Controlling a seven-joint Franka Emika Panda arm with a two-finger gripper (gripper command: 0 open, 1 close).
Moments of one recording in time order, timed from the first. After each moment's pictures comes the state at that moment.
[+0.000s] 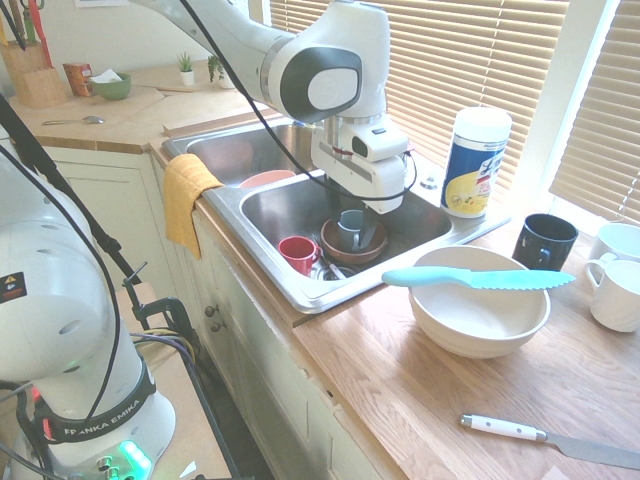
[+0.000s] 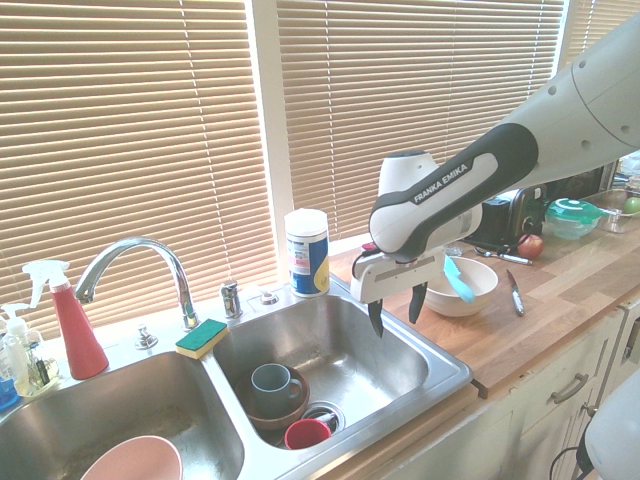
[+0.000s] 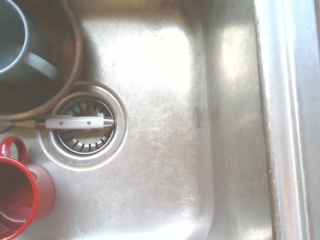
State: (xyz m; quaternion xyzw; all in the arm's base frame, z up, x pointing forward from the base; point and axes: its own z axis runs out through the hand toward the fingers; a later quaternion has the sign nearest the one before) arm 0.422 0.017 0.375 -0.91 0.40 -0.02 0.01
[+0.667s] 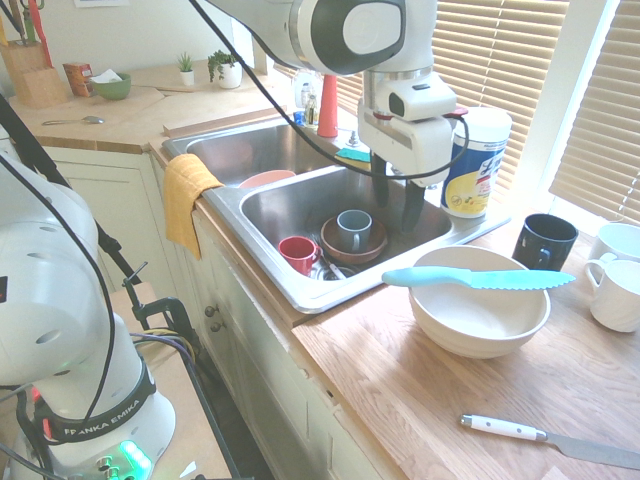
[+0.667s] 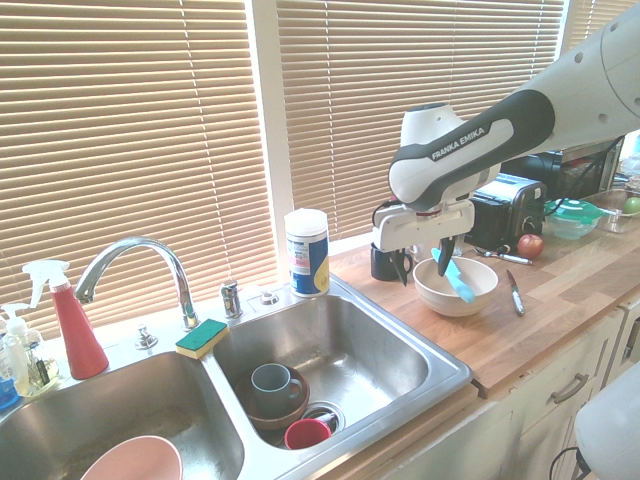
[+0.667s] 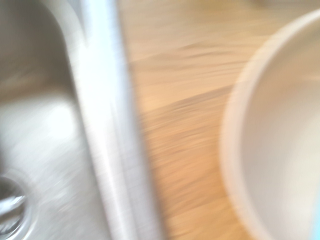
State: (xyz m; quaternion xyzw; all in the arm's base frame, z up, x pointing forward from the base) arm 0.436 -0.089 0.449 -0.83 0.56 -0.07 -0.03
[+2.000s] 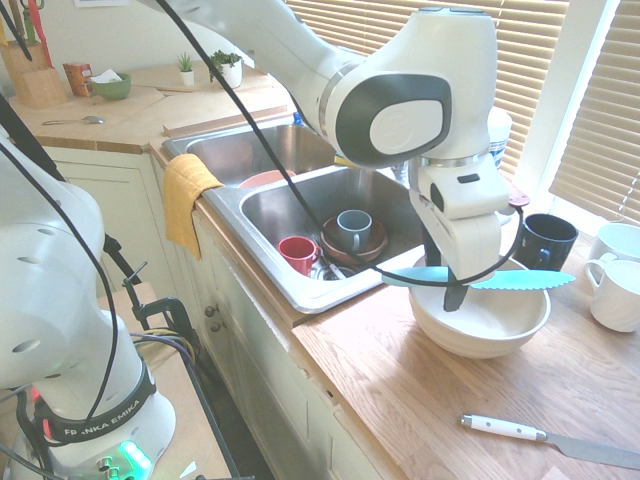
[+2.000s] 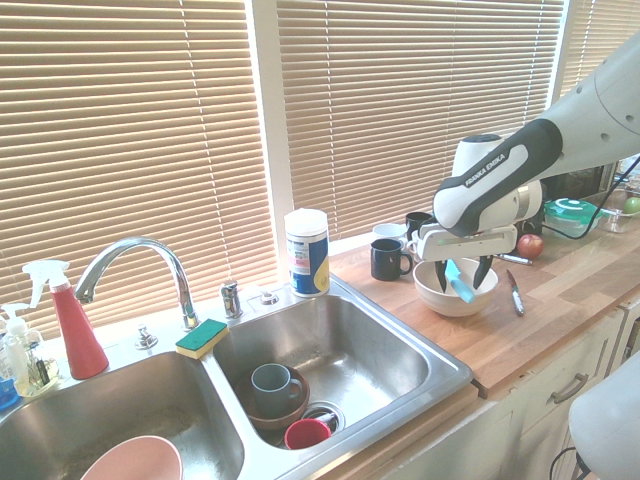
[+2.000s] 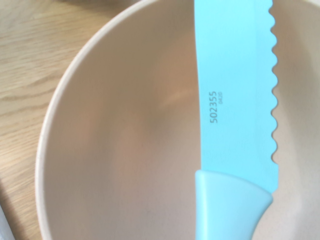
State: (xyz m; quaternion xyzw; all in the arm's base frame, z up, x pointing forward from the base) arm 0.420 -0.163 0.389 -0.80 0.59 -0.10 -0.01
